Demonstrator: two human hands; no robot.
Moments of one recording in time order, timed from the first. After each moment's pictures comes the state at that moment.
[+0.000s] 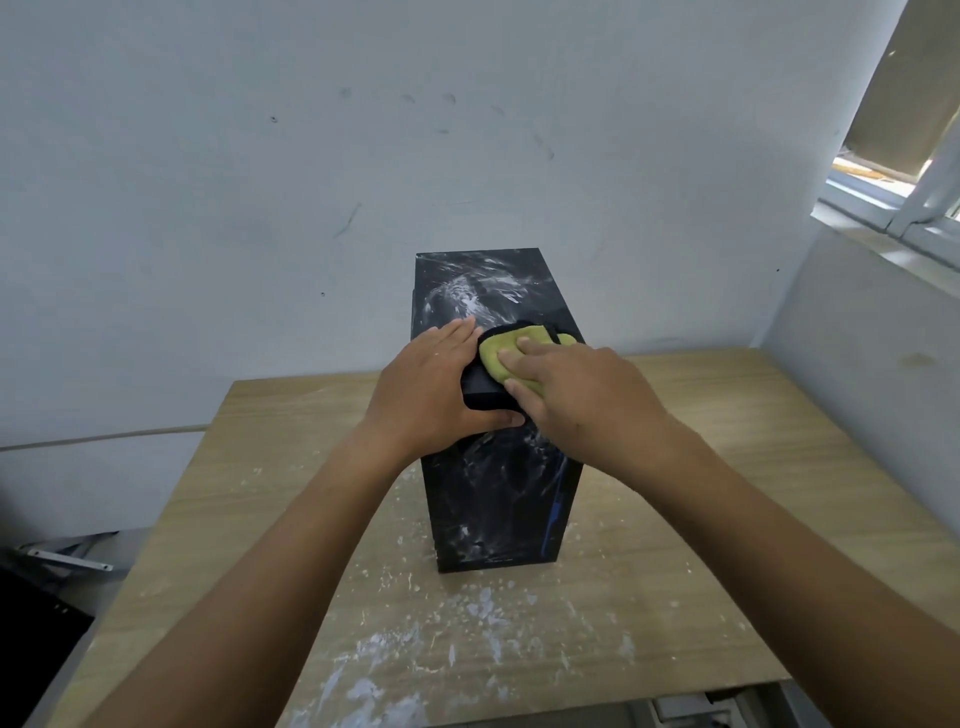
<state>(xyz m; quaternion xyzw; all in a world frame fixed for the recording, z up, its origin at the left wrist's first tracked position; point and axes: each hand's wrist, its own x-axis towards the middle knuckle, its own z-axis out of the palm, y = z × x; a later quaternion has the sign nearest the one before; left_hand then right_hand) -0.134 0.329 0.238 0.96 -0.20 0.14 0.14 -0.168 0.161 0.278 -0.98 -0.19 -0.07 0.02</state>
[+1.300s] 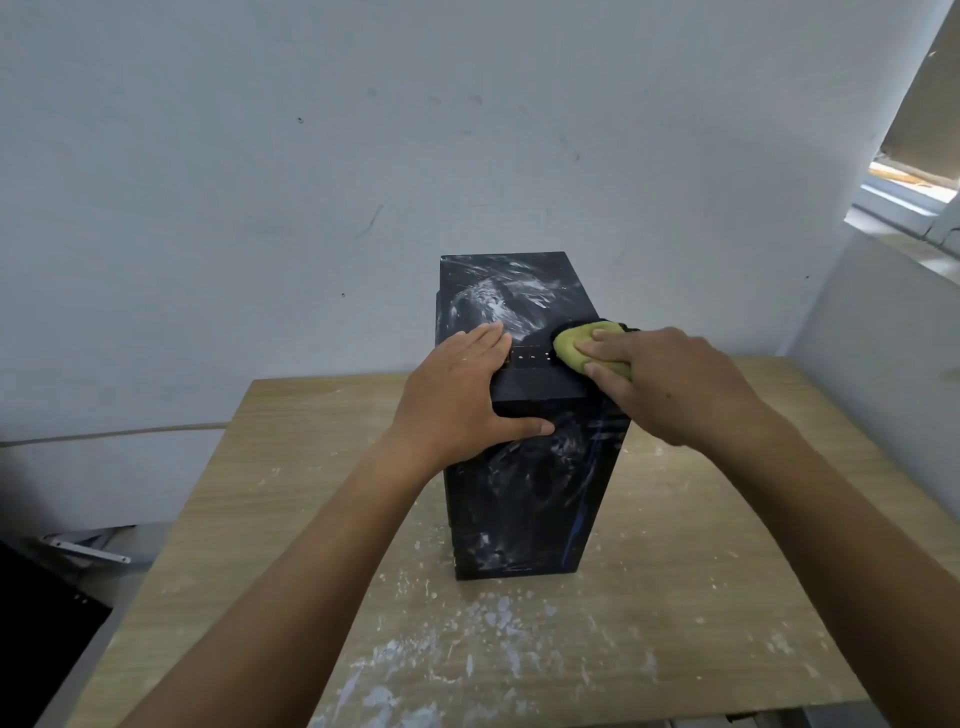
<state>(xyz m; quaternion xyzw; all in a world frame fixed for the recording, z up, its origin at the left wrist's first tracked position) -0.132 0.330 0.235 0.96 -0.20 0.15 0.13 -0.152 0.129 0.289 -0.99 -0.07 -0.04 0.07</state>
